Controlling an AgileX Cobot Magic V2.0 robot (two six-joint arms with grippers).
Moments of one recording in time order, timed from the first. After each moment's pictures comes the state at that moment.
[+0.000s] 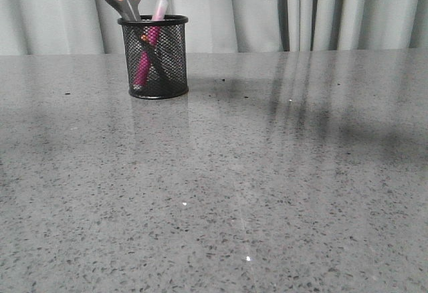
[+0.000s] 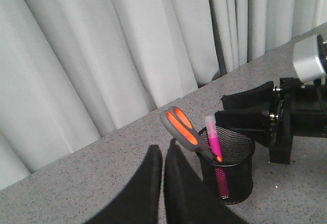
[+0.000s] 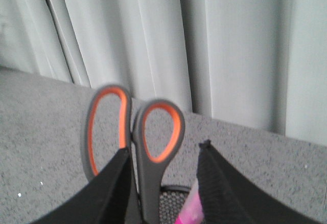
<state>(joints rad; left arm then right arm) 0.06 0.95 -1.10 -0.86 0.68 1.10 0.59 1.86 -1.32 -0.02 -0.42 0.09</state>
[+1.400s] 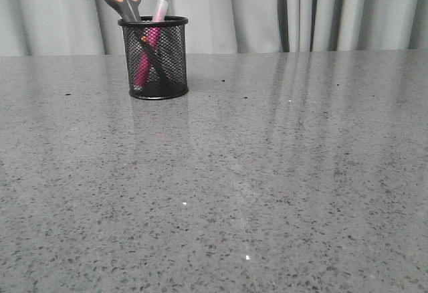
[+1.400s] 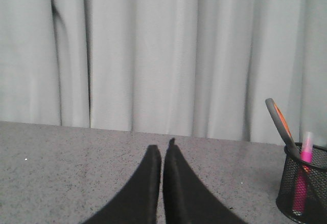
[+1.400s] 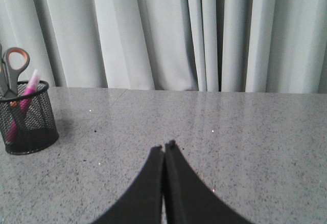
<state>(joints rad) 0.06 0.16 -0.25 -1.17 0.05 1.10 0.17 0.54 -0.17 -0.07 -0.32 0.09</state>
